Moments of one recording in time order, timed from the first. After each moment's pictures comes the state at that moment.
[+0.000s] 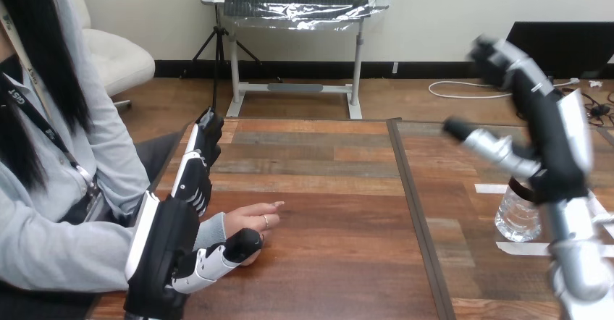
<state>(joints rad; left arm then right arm) 0.08 0.13 0.00 0.46 -0.07 -1.04 -0.21 -0.47 -0.36 -0.14 1.04 -0.11 -1.08 -0.06</state>
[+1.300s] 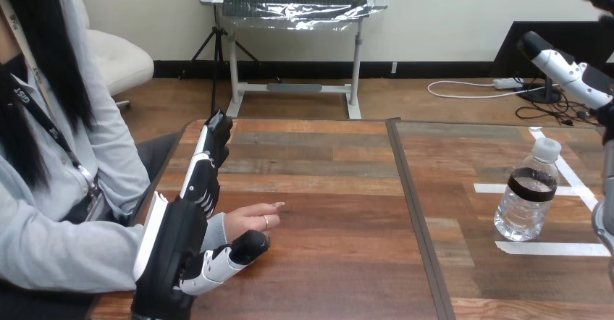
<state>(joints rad) 0.08 0.11 -0.01 0.46 -0.04 -1.04 -0.21 -0.65 -0.53 -0.15 1.12 -0.29 -0.80 -0.42</state>
